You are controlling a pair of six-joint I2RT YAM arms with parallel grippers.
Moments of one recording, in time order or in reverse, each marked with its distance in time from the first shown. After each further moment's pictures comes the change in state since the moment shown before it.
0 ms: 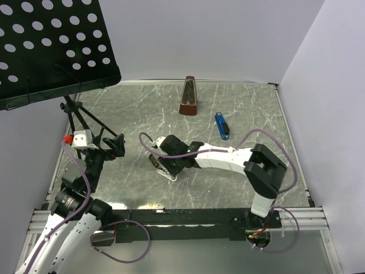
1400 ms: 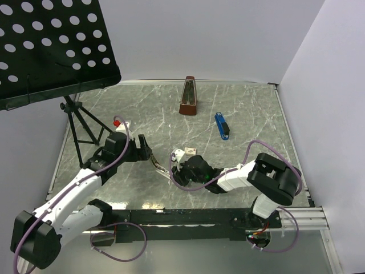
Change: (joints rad) left arm 0.000 0.618 0.013 -0.039 0.344 -0.167; right arm 0.001 -0.162 -0.675 1.038 -0.097 -0.011
